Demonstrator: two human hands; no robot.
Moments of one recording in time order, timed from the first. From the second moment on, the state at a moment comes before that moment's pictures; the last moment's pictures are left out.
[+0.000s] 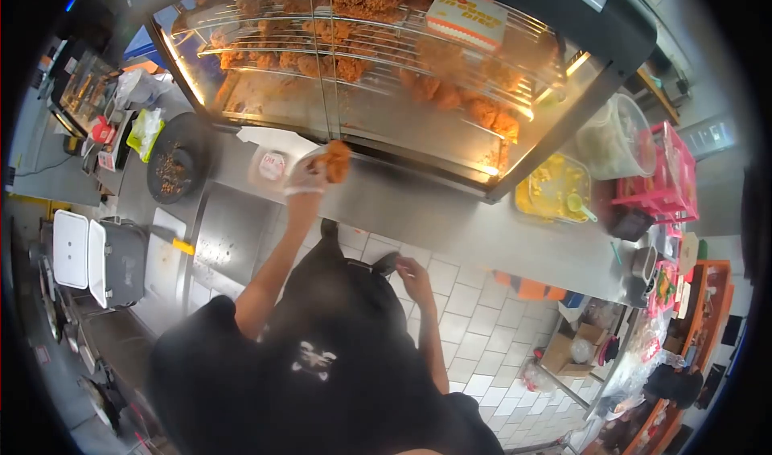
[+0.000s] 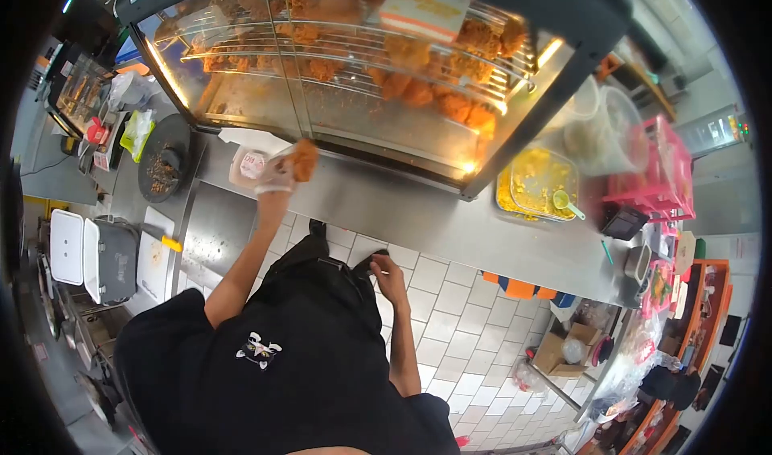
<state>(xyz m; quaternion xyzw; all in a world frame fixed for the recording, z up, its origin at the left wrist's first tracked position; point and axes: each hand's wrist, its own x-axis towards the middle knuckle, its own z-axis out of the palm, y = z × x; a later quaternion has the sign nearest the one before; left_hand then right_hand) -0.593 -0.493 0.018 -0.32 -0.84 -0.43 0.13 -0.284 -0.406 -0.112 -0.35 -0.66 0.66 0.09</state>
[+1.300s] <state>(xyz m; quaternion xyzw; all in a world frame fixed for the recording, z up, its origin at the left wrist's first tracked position) -0.627 -0.704 0.080 -0.21 -0.75 -0.62 -0.07 -0.784 -0.628 0.010 -0.09 -0.76 0.62 0.15</state>
